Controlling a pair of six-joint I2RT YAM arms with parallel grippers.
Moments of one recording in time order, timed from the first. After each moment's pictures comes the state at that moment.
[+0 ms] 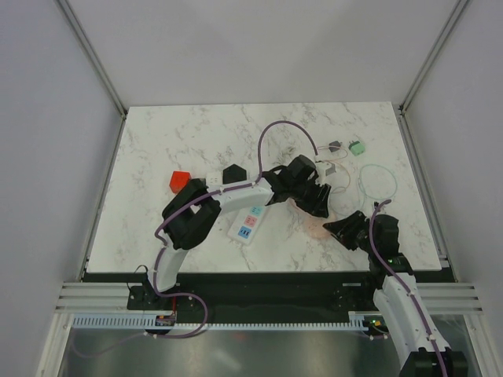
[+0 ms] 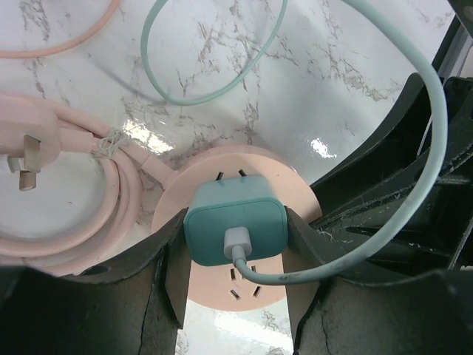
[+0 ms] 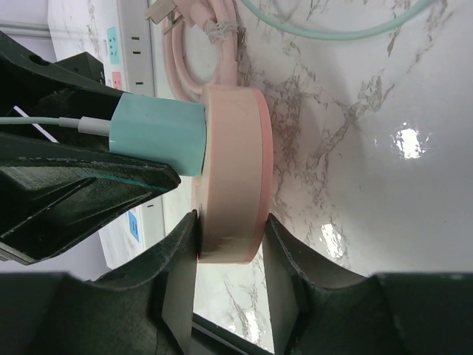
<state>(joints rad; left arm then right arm) -0.96 2.12 1.57 -0.17 0.38 -0.34 0.01 0.51 0.10 -0.18 -0.43 0.92</state>
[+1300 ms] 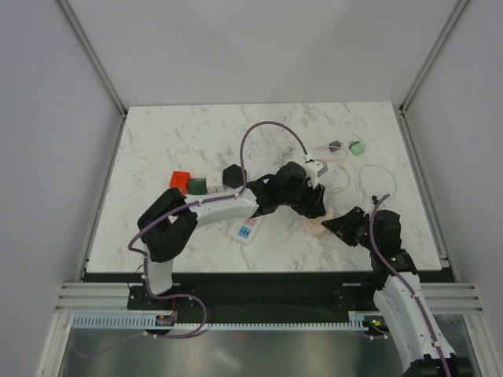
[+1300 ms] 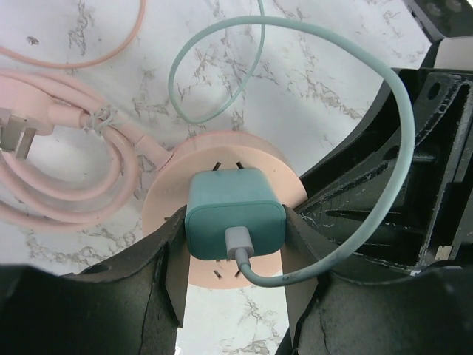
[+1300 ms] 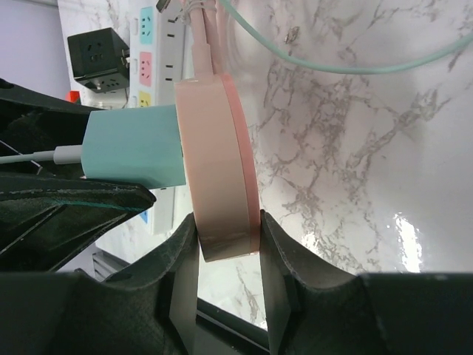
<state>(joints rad) -1.01 1.90 1.34 0.00 0.21 -0.38 0.03 0.49 0.18 -0.27 -0.43 0.84</state>
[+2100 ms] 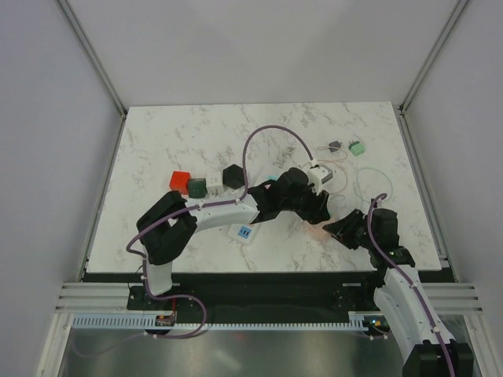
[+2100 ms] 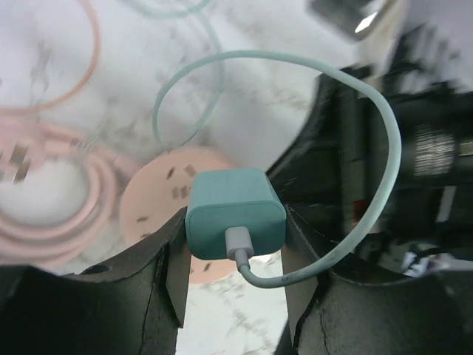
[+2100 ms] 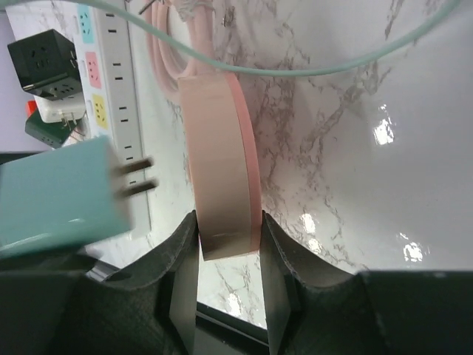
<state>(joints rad) -1.04 1.88 1.28 0.07 0.18 -0.31 0.03 0.60 0.19 -0.30 -0.41 0.84</state>
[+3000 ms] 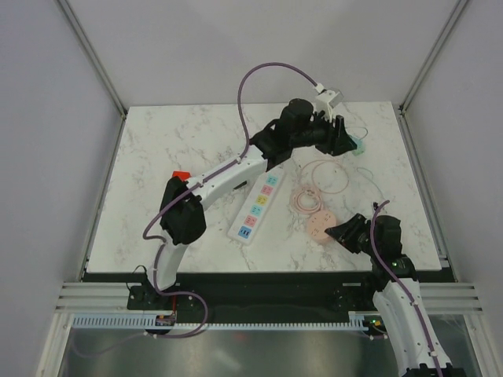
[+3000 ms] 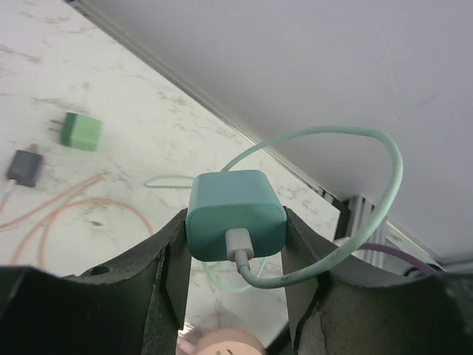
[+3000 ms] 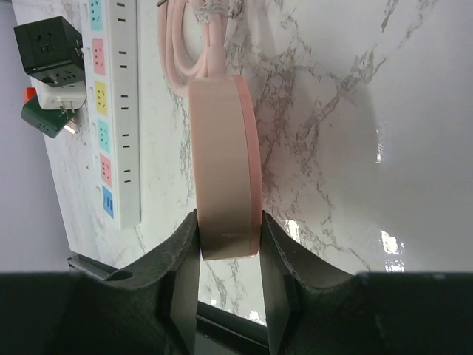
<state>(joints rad) -0.89 2.11 2.04 -0.10 0.35 -0.40 0.02 0.40 0.17 -0.41 -0.41 0.80</state>
